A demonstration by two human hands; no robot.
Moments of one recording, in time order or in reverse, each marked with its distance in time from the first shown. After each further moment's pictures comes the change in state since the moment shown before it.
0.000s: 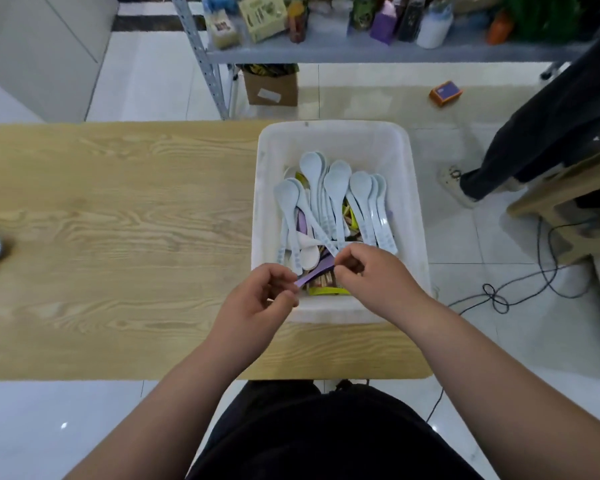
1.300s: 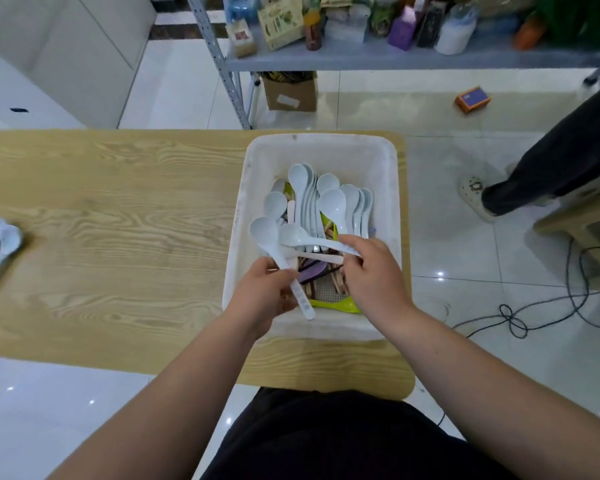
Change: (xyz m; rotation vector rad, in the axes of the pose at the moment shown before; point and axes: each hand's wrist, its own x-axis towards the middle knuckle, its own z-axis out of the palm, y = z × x) left_hand 0.070 0.008 0.074 -0.365 0.179 -0.484; right_hand 0.023 0.042 -0.032 0.223 0.199 -0.038
